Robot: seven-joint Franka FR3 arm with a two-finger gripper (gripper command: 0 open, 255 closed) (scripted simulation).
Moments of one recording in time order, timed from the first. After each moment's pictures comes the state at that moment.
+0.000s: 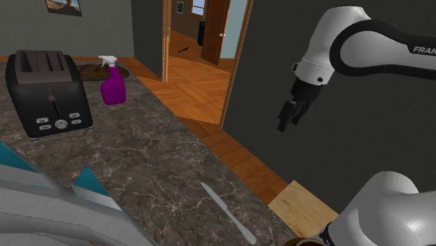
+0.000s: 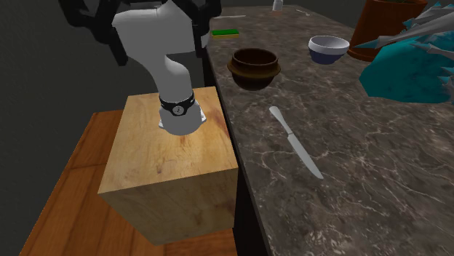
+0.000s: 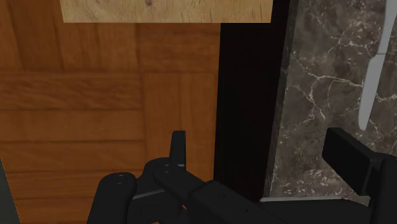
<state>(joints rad) 0.02 -0.77 0.03 -2.45 0.04 1.68 0.04</state>
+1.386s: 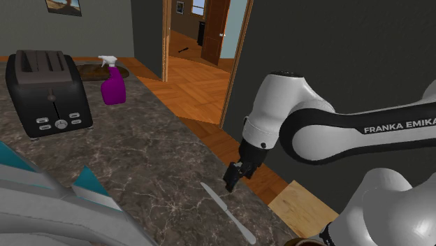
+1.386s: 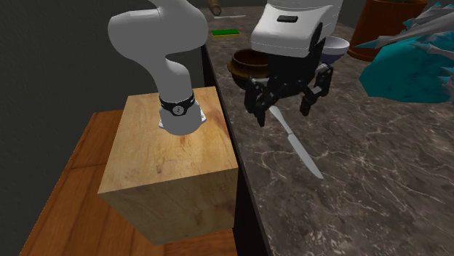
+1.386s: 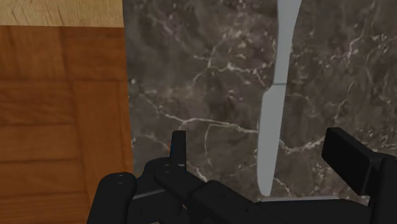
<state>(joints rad) 0.21 -0.54 0.37 -2.65 0.33 2.16 0.33</state>
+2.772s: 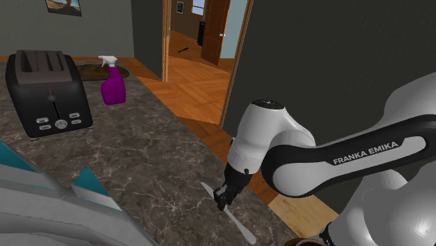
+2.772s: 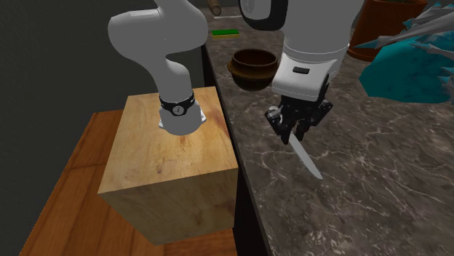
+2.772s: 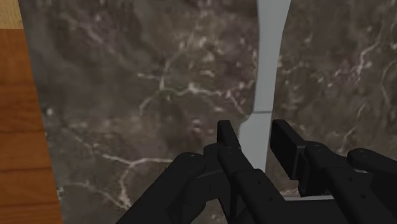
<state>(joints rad) 0.23 -0.36 0.47 -2.68 0.37 2.39 0.39</state>
